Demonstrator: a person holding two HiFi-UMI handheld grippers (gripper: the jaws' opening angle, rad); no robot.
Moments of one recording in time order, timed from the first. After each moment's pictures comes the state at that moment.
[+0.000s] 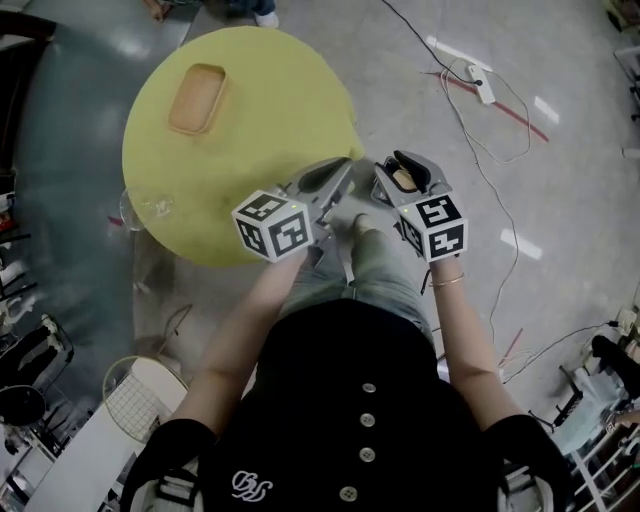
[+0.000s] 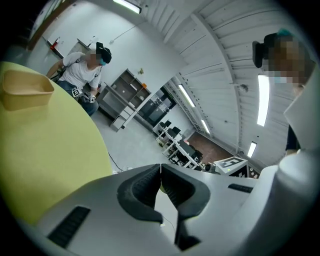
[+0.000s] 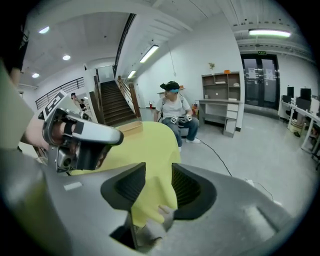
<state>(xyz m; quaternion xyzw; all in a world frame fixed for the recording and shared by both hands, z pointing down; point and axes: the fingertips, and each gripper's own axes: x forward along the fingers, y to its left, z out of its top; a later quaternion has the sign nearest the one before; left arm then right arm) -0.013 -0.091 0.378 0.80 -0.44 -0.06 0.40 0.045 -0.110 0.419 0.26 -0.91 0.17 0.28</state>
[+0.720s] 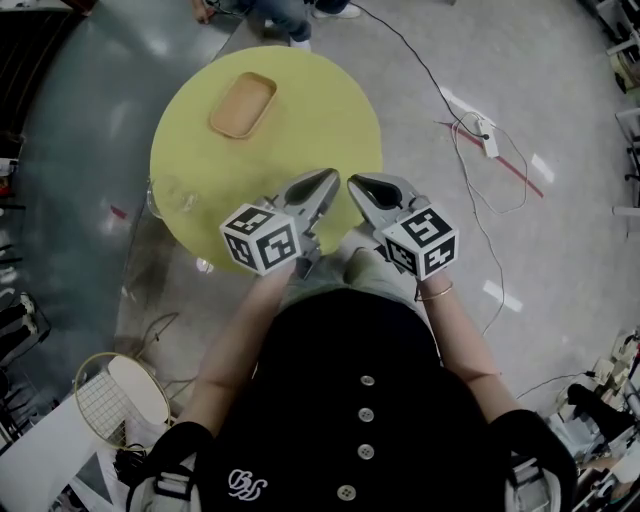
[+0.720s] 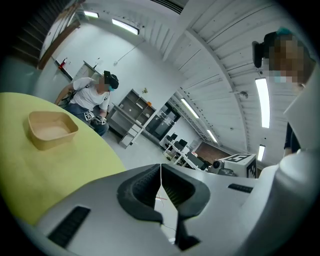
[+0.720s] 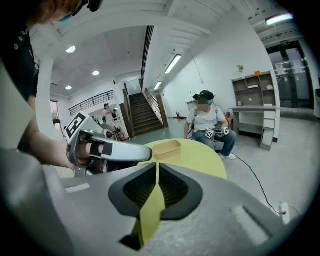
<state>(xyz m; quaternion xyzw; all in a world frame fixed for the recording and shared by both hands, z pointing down) -0.108 -0.067 0.332 0.78 -0.51 -0.10 0.34 -0.080 -0.060 0.343 0.11 -0.96 0.16 0.20</state>
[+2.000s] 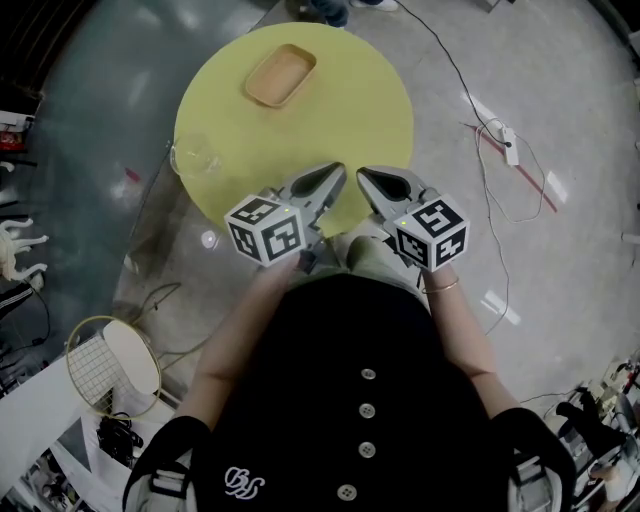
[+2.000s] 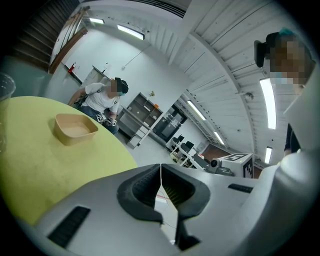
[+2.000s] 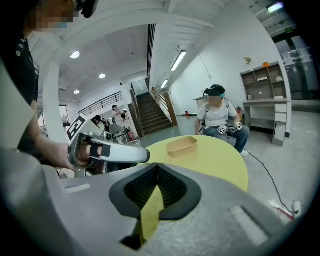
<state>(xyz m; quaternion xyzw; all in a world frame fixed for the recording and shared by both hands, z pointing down) -0.135 -0.017 0.340 0.75 -0.55 -0.11 0.35 -0.106 -0.018 0.349 0.05 -0.96 0.17 0.20</state>
